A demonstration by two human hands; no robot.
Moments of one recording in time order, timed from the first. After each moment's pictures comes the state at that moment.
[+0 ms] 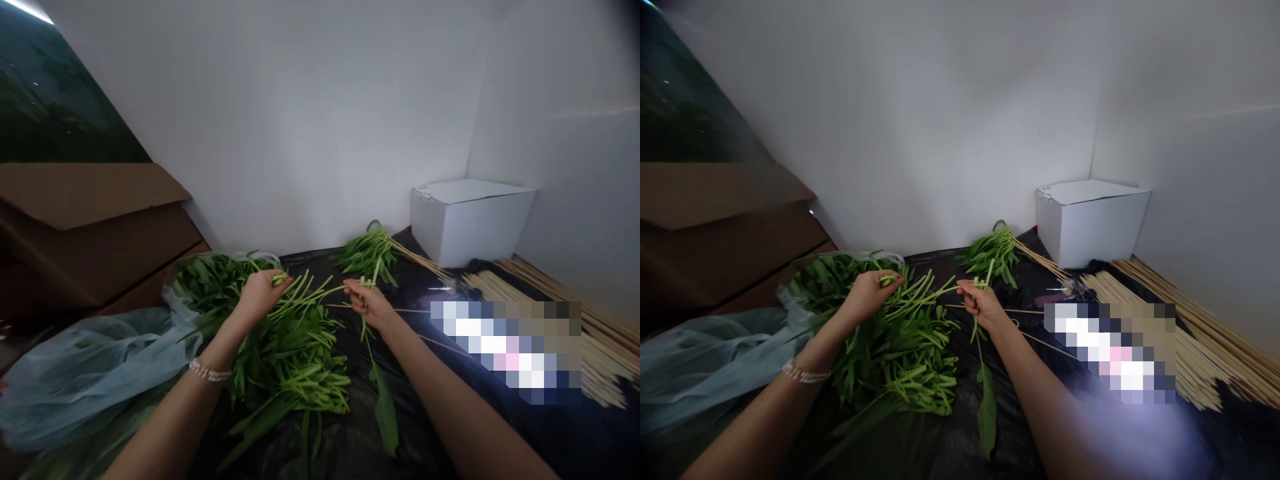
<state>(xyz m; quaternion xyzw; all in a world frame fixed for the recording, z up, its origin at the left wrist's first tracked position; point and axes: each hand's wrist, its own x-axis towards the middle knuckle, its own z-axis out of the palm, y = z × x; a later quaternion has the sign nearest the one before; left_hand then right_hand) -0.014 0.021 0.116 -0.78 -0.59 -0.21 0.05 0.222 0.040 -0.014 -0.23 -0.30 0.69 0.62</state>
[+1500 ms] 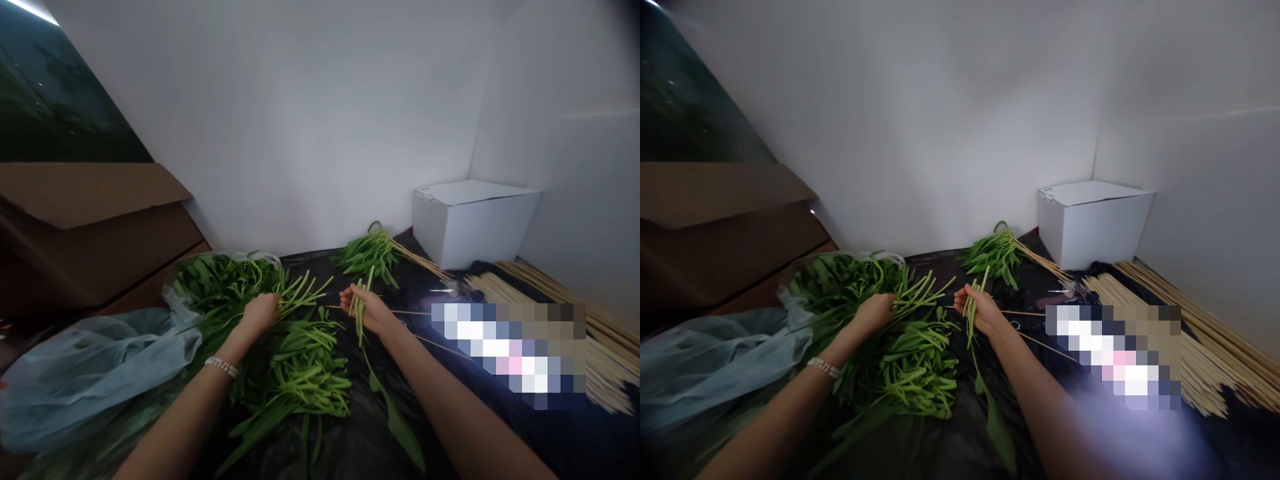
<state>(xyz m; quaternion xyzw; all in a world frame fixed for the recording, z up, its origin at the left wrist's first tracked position) -0.051 0.047 0.054 -0.73 -0.67 0.05 0.10 0.216 0.045 -0.021 -0.27 -0.21 0.75 0.56</state>
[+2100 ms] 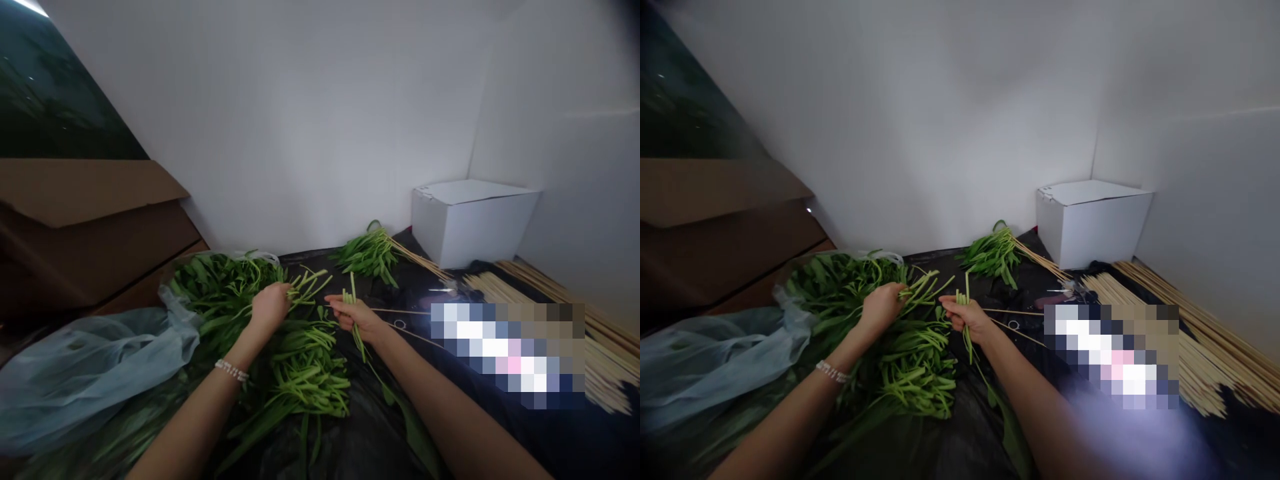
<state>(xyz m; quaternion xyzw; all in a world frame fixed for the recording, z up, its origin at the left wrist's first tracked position) -0.013 0.033 0.062 -0.74 -0.65 -0.04 0.16 0.194 0.027 -0.026 -0.26 -0.34 0.75 0.50</state>
